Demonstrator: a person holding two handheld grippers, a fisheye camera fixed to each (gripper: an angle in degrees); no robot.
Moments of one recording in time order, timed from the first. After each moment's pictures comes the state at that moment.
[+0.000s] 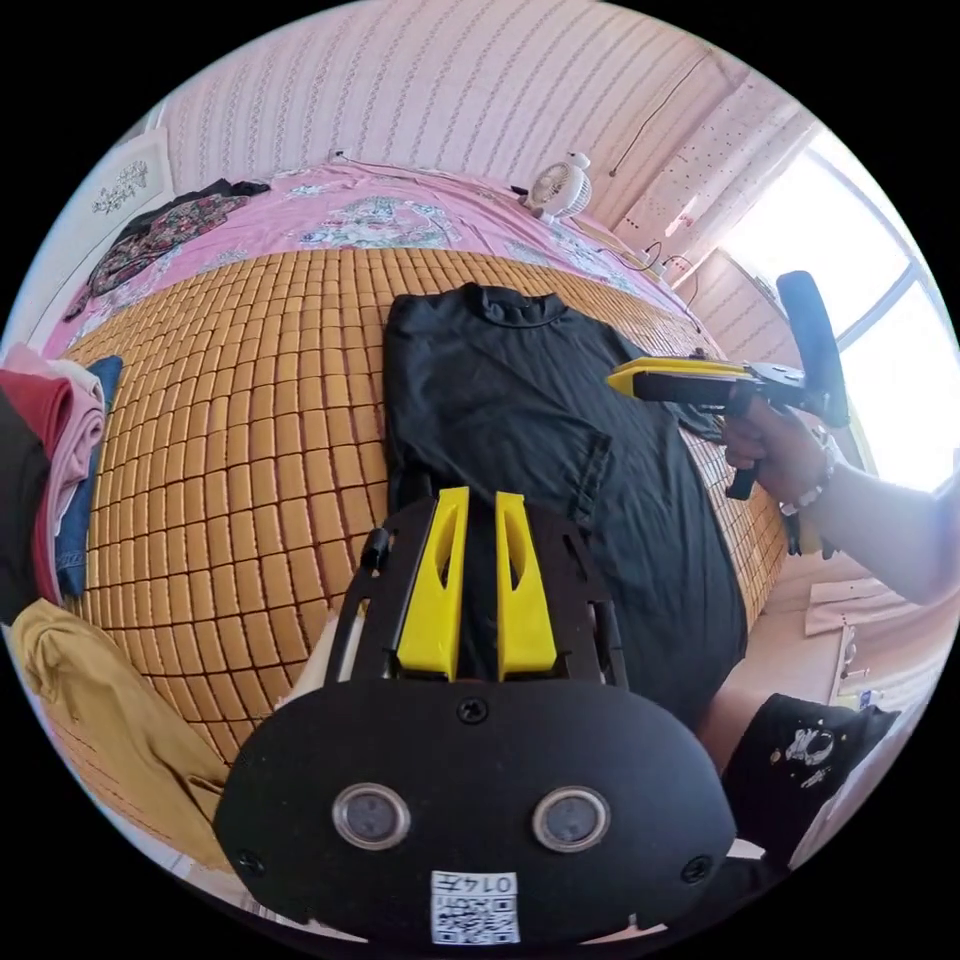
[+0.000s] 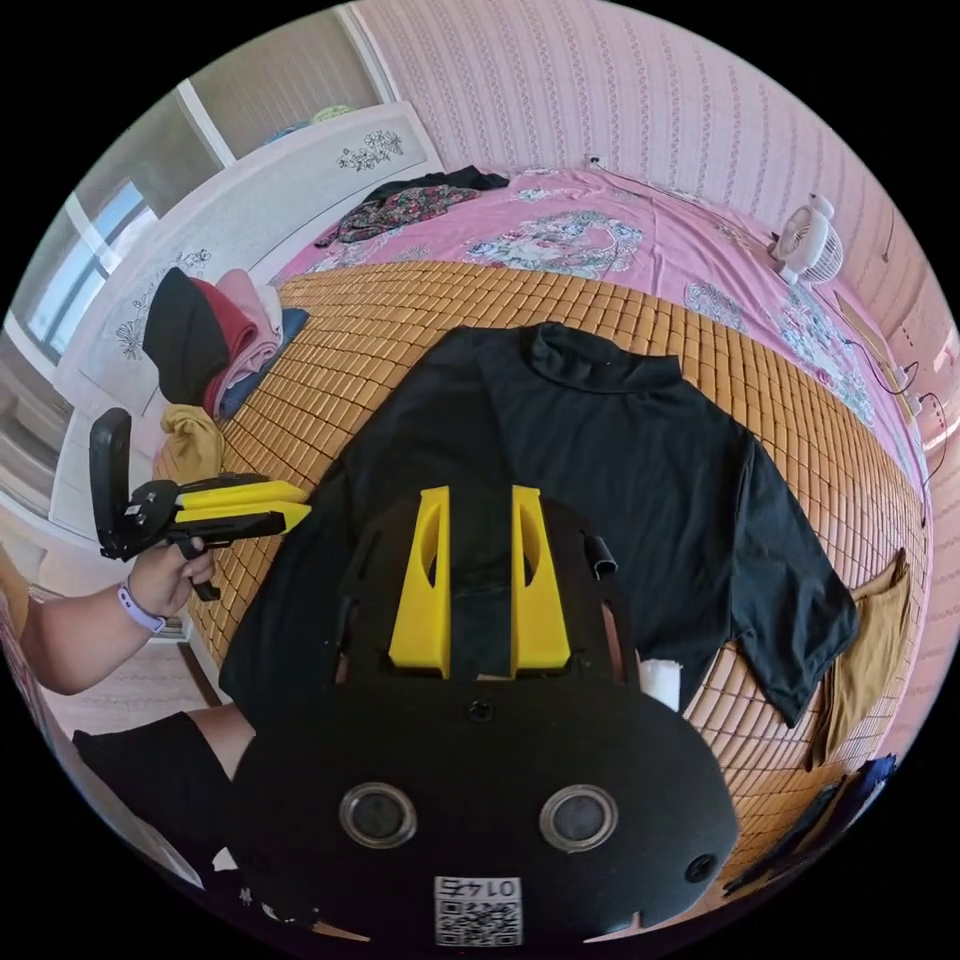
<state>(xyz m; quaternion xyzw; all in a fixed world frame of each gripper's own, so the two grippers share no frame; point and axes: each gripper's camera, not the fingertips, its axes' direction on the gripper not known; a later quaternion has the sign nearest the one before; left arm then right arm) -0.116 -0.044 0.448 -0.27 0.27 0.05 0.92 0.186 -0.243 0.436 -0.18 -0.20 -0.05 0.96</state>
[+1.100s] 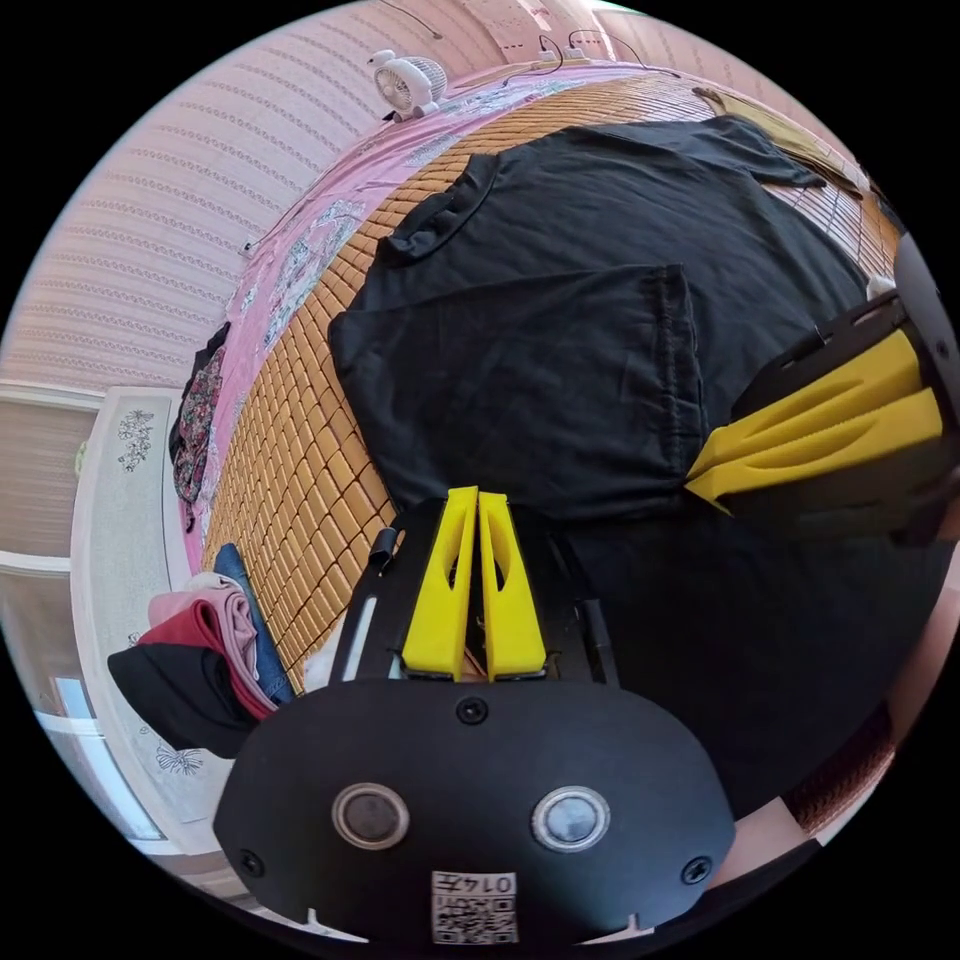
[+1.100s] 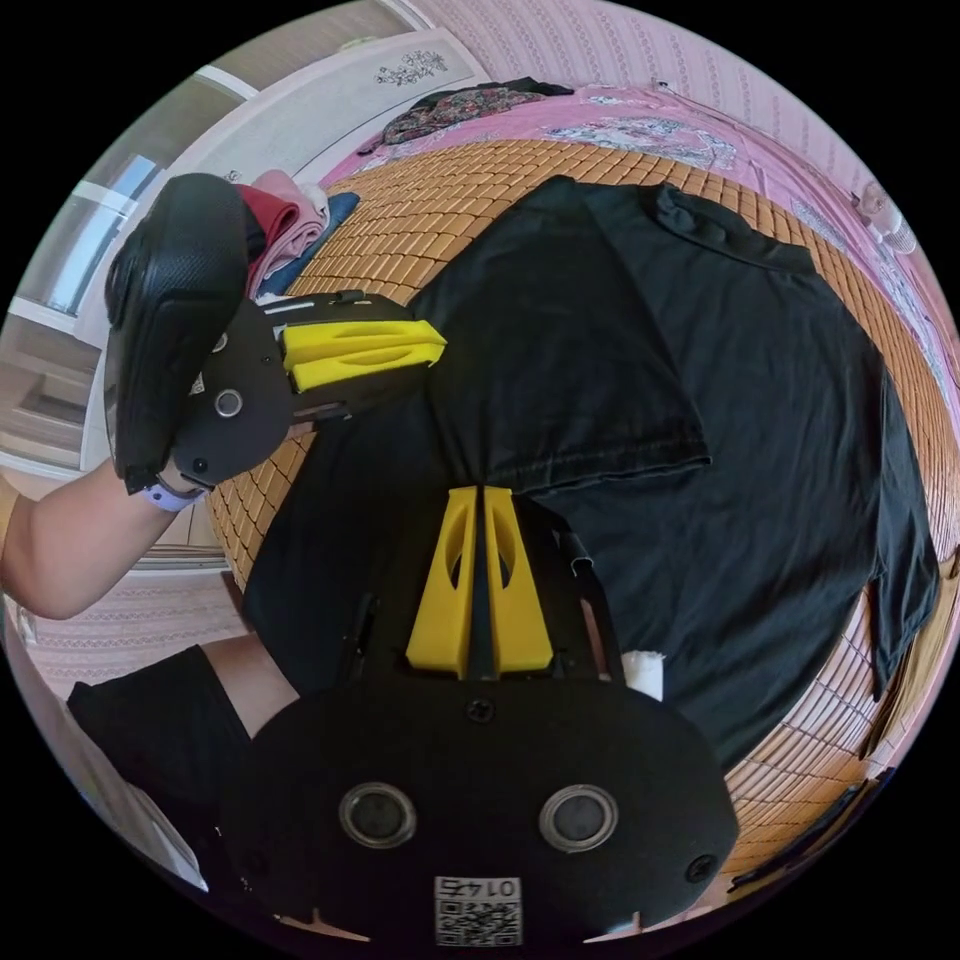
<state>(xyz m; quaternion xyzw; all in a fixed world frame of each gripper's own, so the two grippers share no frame) 0.115 -0.019 0.496 -0.28 0.04 0.38 0.88 0.201 -0.161 0.419 -0.30 -0.25 -0.07 0.92</state>
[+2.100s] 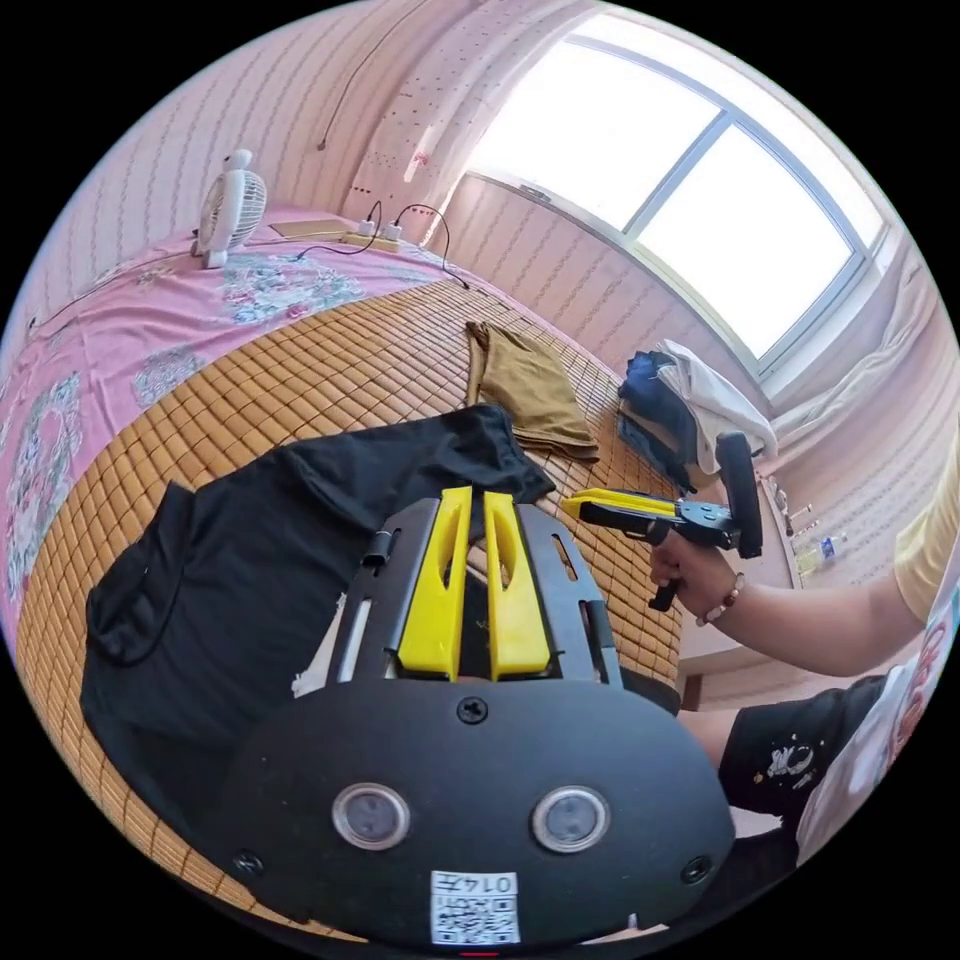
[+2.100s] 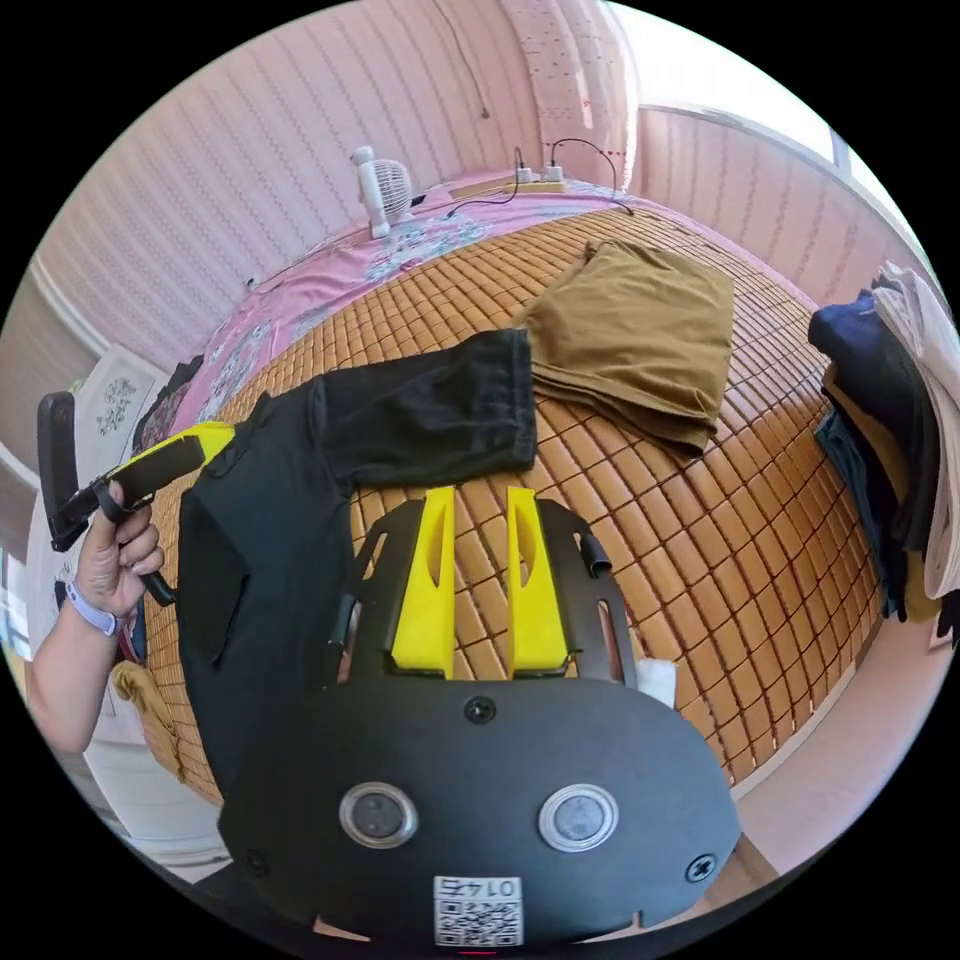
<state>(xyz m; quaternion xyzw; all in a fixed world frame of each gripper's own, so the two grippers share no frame) 0.262 -0.171 0.533 -0.21 0.52 0.26 0.79 0.523 -0.045 0.291 -0.13 0.02 0.35 0.93</state>
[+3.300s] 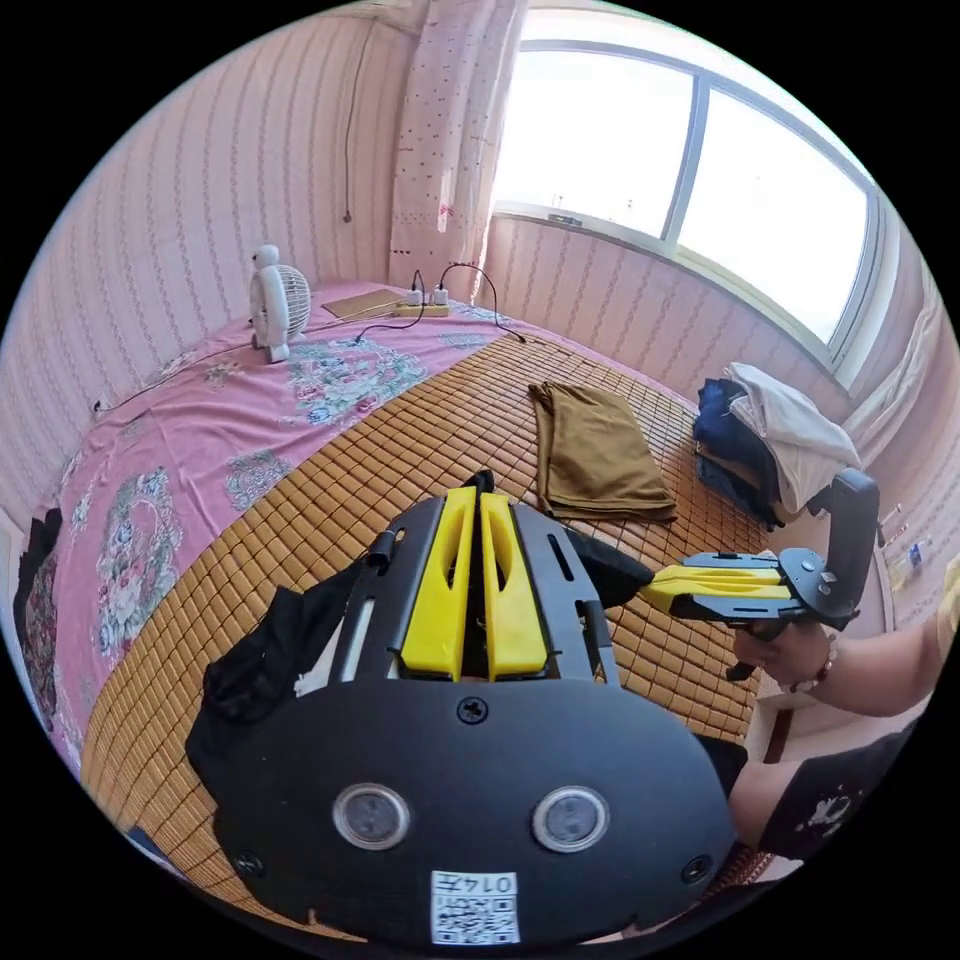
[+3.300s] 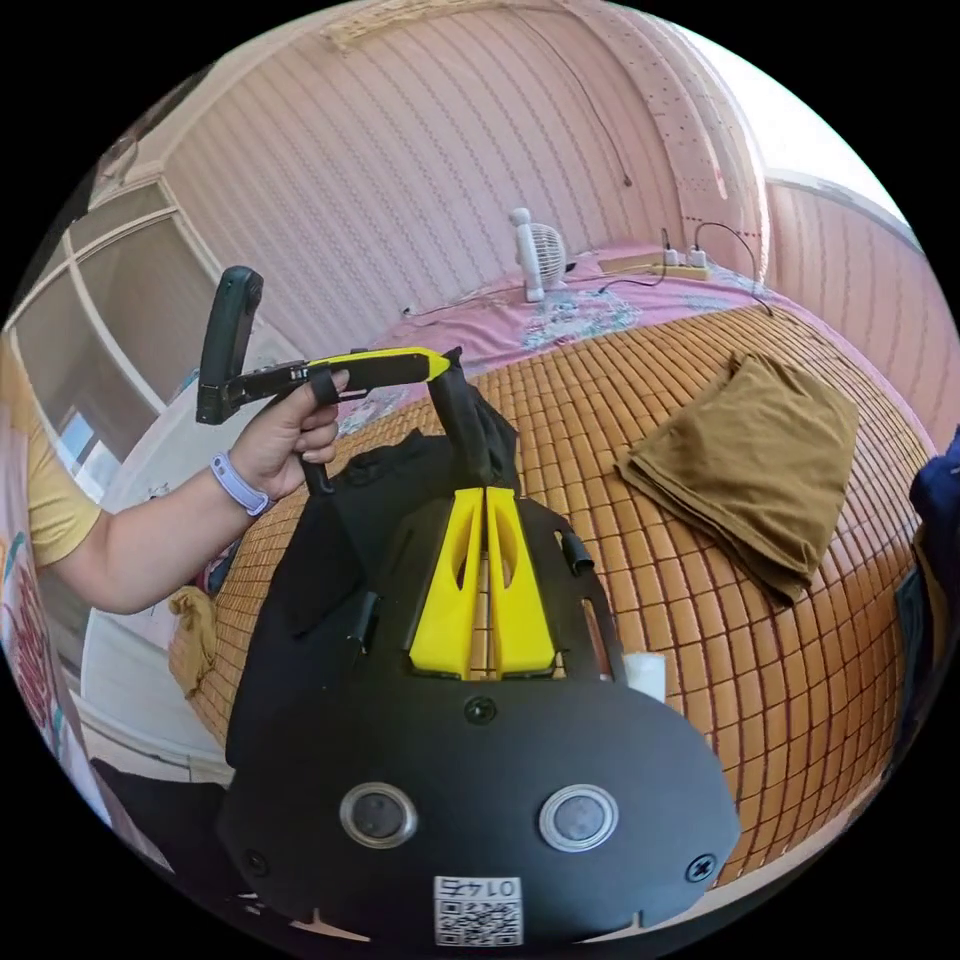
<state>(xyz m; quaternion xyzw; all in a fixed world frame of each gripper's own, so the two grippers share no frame) 0.223 -0.244 0.478 -0.11 0.41 0.27 0.87 0.513 -0.057 0.198 0.01 -0.16 0.18 0.97</state>
